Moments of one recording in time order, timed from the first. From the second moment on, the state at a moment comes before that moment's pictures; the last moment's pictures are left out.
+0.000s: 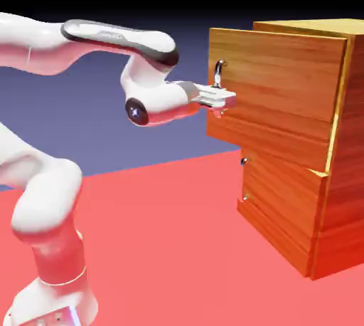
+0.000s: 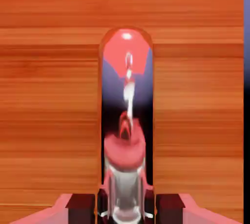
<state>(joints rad) -0.27 -0.78 0.48 -2.66 2.48 2.55 1.71</state>
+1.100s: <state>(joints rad) -0.20 -0.66 -0.58 -2.60 1.13 1.44 1.93</state>
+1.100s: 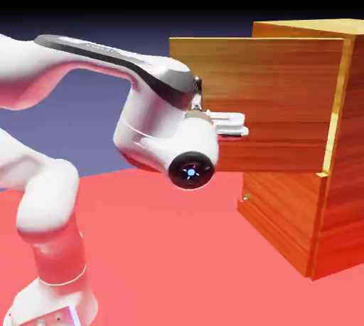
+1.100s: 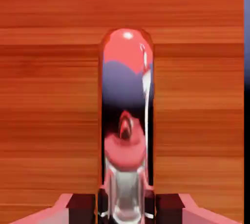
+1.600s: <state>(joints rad) -0.03 -0.12 -0.94 -2.11 0.98 0.83 1.70</state>
